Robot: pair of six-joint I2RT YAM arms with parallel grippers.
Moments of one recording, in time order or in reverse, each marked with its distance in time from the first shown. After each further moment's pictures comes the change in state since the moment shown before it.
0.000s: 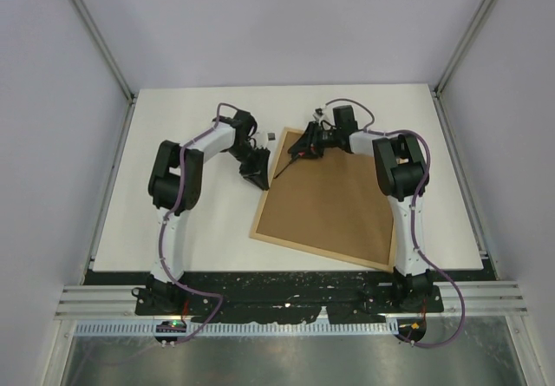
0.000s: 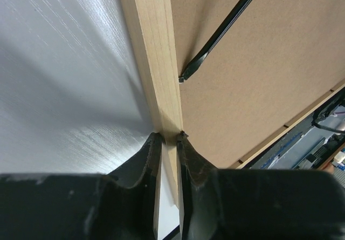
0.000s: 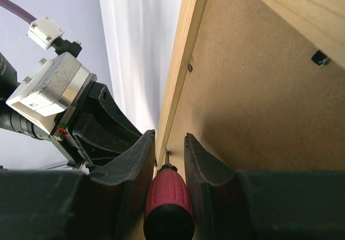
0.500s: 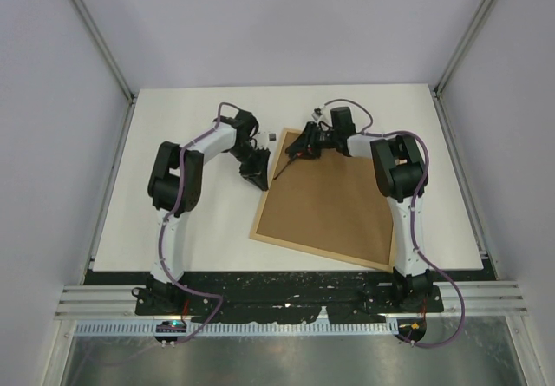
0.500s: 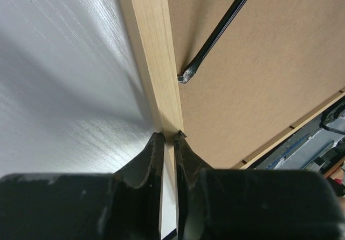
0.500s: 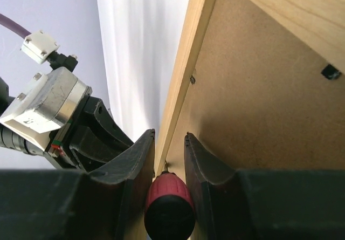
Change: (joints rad) left arm -0.013 -0.017 -0.011 0.001 -0.031 -0.002; right arm 0.021 -0.006 -0.047 0.110 0.037 0.048
